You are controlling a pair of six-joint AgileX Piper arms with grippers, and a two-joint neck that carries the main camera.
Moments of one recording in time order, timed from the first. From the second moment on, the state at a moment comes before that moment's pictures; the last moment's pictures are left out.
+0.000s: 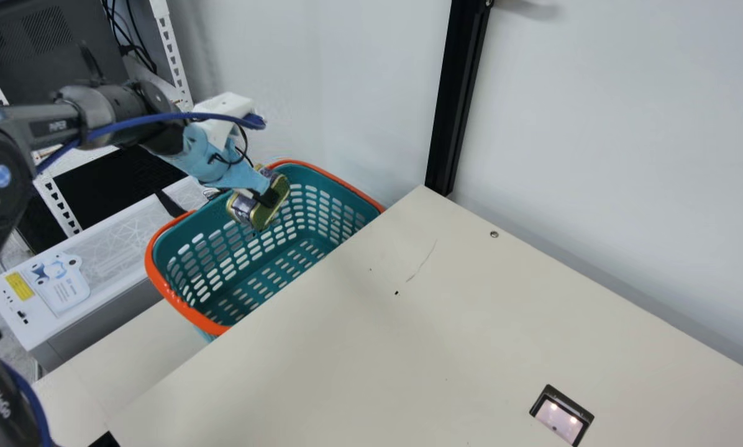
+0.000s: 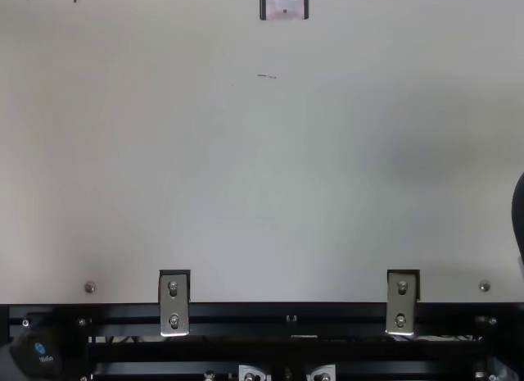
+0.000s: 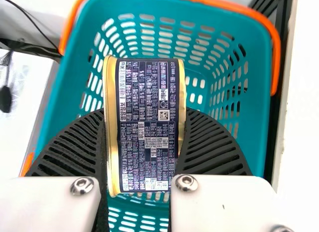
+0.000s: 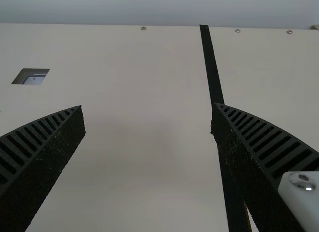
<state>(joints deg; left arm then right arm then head) 44.0 103.5 -71.4 -28.6 37.6 46.1 -3.9 13.6 -20.2 5.0 38.3 -6.4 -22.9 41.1</state>
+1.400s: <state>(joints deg) 45.7 79.4 -76.9 -38.6 68.8 35.8 -3.9 13.6 -20.2 5.0 38.3 -6.4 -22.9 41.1</state>
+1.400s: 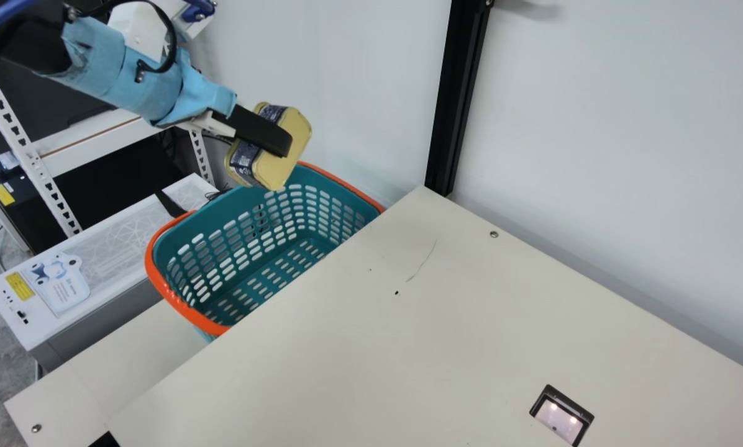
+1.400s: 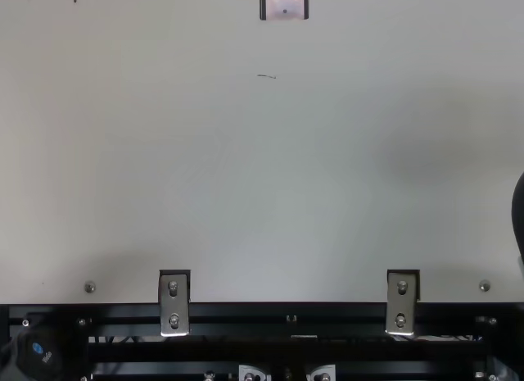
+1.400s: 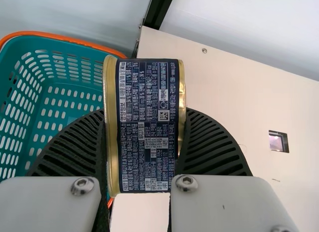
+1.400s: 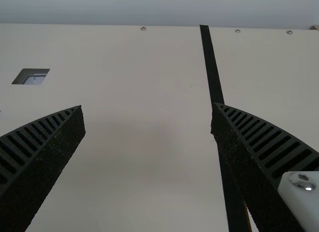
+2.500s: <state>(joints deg) 22.4 70.5 -70.8 -22.8 53.0 13.1 -3.9 13.6 -20.2 5.0 38.3 -6.4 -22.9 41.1</state>
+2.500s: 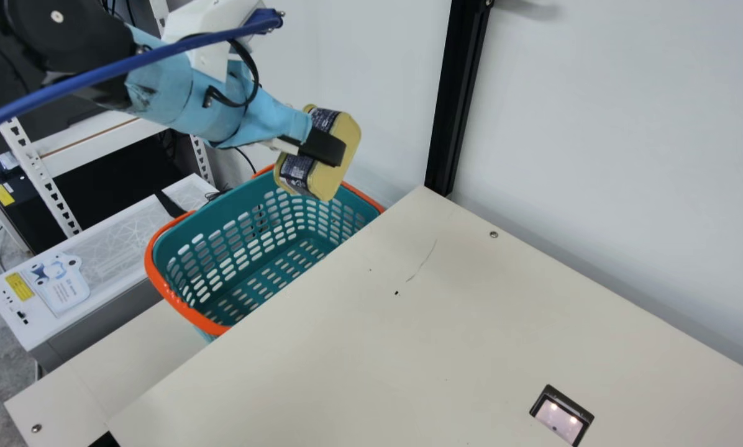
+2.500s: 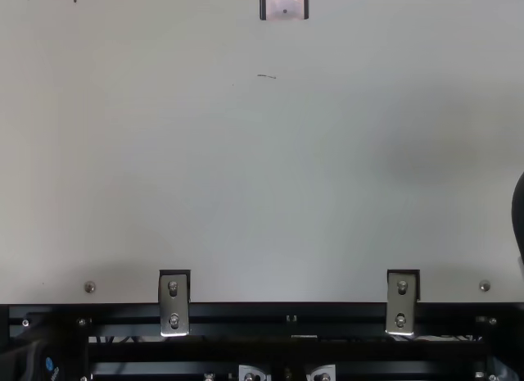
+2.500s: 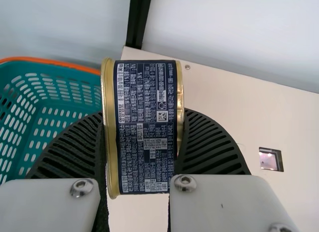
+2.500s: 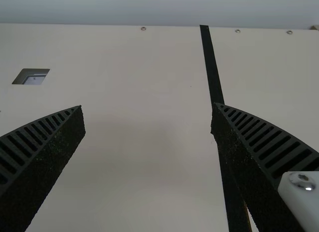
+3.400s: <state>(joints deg) 11.2 71.2 -71.2 -13.3 52.0 8.5 -3.9 13.6 -20.2 5.0 38.3 -6.4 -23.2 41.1</state>
